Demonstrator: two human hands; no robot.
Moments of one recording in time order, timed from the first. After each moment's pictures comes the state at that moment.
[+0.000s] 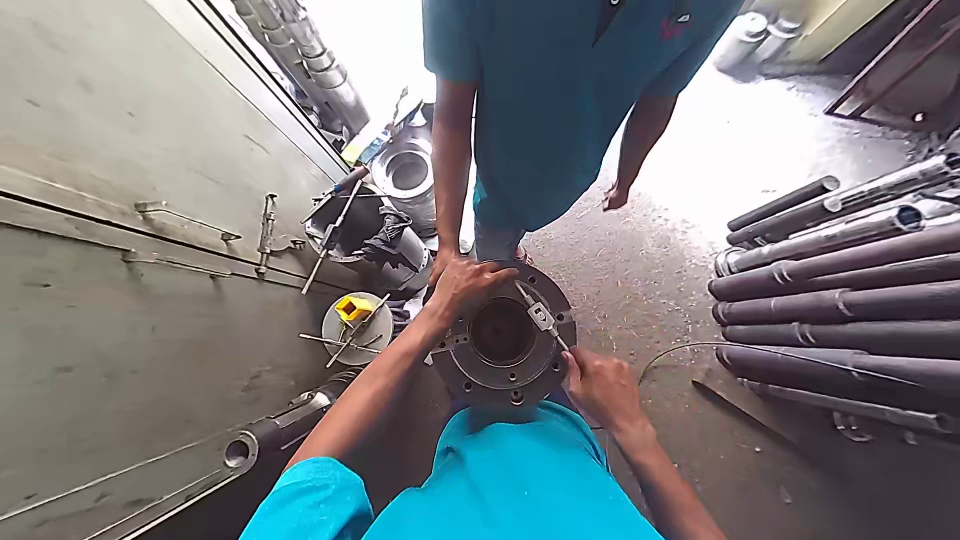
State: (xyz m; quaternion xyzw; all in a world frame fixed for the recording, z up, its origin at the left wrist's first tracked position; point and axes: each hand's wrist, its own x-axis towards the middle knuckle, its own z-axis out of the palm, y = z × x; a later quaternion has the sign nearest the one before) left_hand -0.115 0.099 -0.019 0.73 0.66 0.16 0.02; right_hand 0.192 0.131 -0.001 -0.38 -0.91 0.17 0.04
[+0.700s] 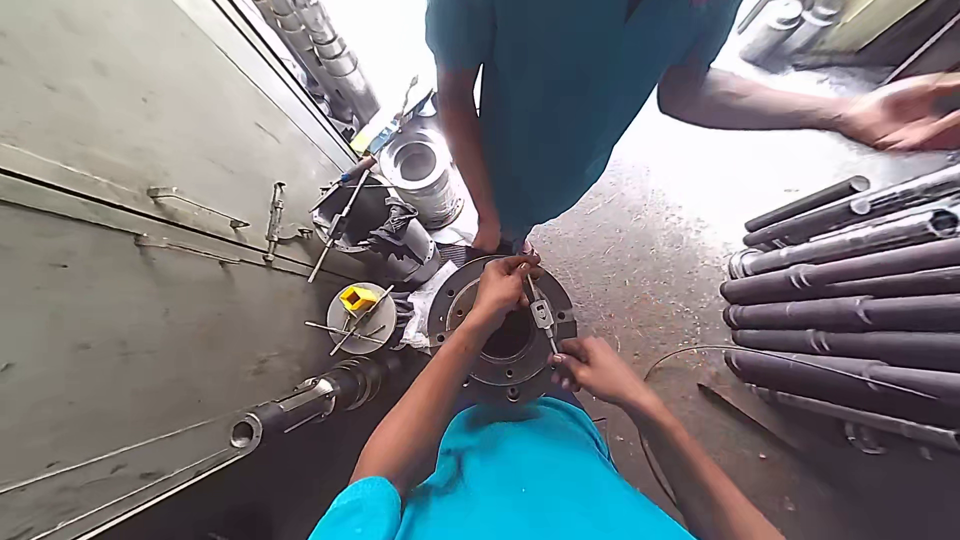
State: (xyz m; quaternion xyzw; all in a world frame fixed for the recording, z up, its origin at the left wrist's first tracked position) left_hand -0.038 0.125 0.009 0.19 0.67 0.52 0.50; right_hand 0.176 0.178 0.009 -0.32 -0.72 0.60 -0.16
